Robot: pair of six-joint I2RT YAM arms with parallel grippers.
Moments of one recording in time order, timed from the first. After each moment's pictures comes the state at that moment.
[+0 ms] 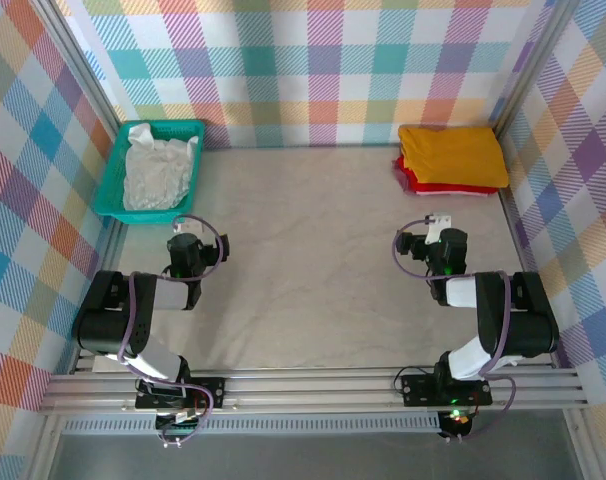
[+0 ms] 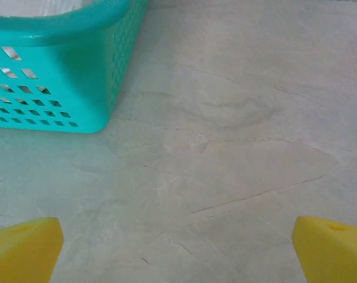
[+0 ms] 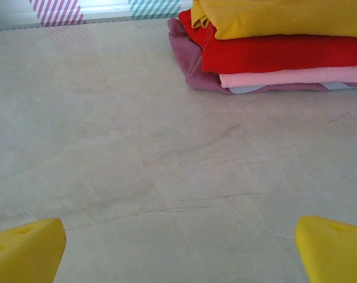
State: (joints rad) left arm -0.08 1.57 0.40 0.71 -0.16 -0.10; right arm 0.01 1.53 0.39 0.73 -0.09 0.04
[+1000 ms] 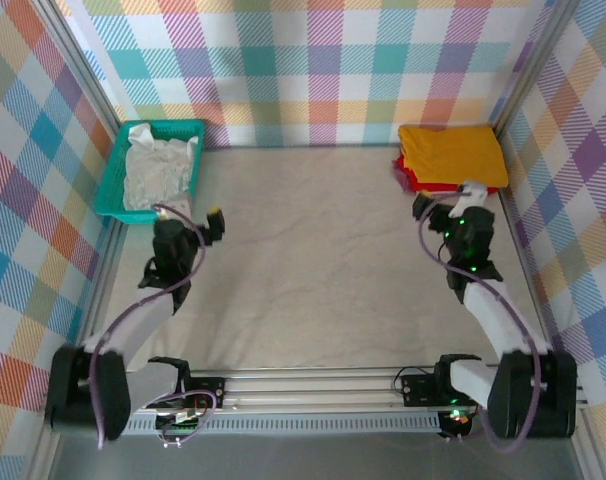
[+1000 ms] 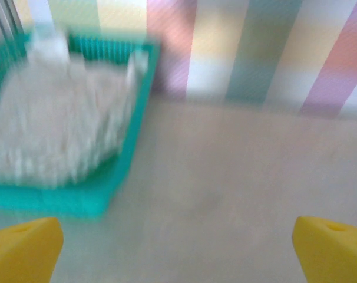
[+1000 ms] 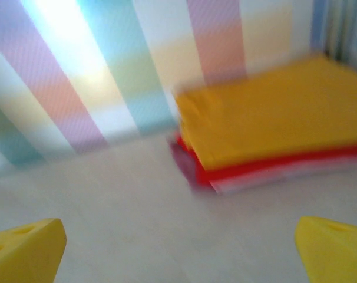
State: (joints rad) left arm -0.13 1.07 0.59 0.30 -0.19 -0.15; right arm 0.01 1.06 0.63 0.28 -0.05 0.30
